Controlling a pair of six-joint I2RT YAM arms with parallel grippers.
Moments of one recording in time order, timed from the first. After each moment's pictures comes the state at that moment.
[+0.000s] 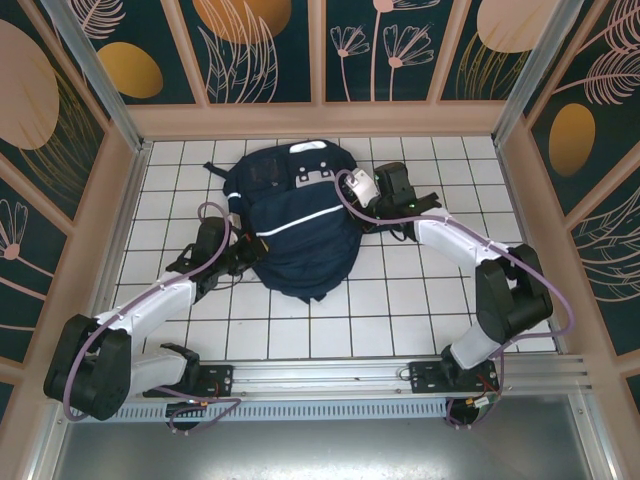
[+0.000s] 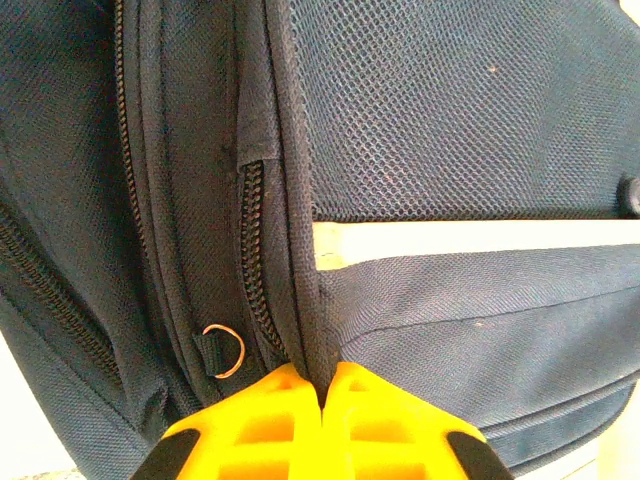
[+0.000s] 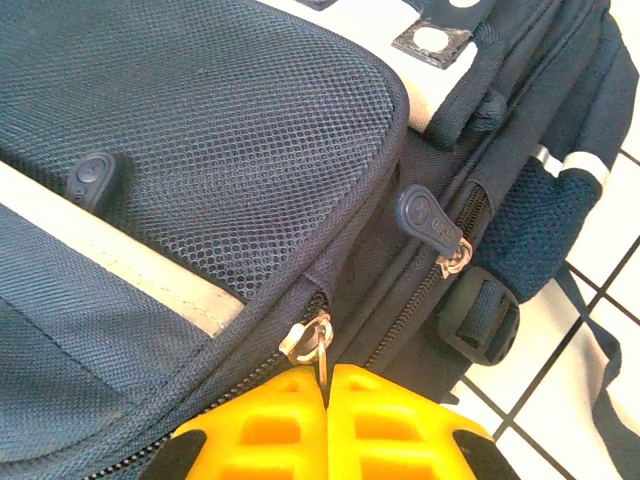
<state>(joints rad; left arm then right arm) -0.38 1.20 0.55 -0.06 0.27 -0.90 0.47 1.58 1.09 -0.25 -0.22 -0.28</state>
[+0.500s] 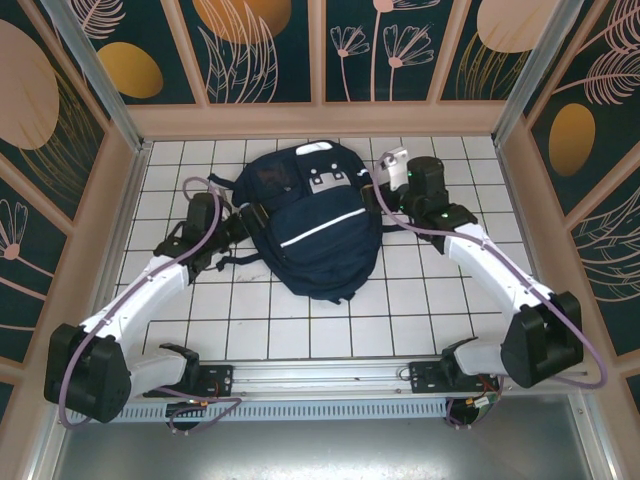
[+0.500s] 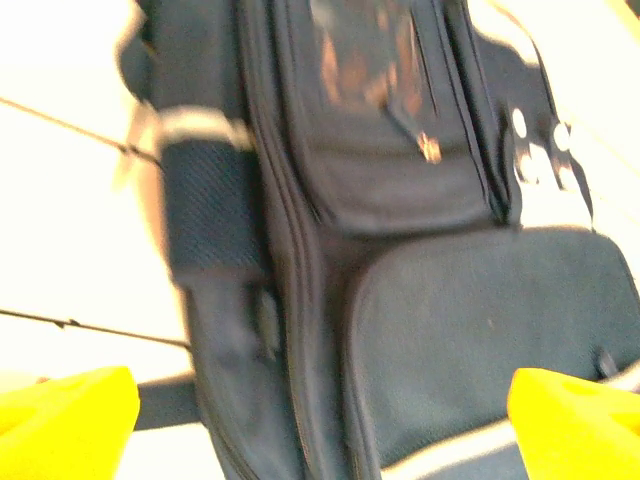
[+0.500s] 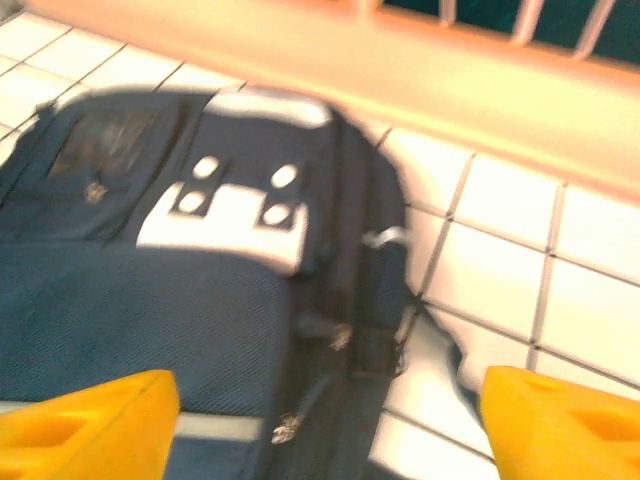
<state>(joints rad) -0.33 1.19 0.79 -0.27 0.02 -0.78 0.39 1.31 1.03 -0.19 -0.02 -0.04</state>
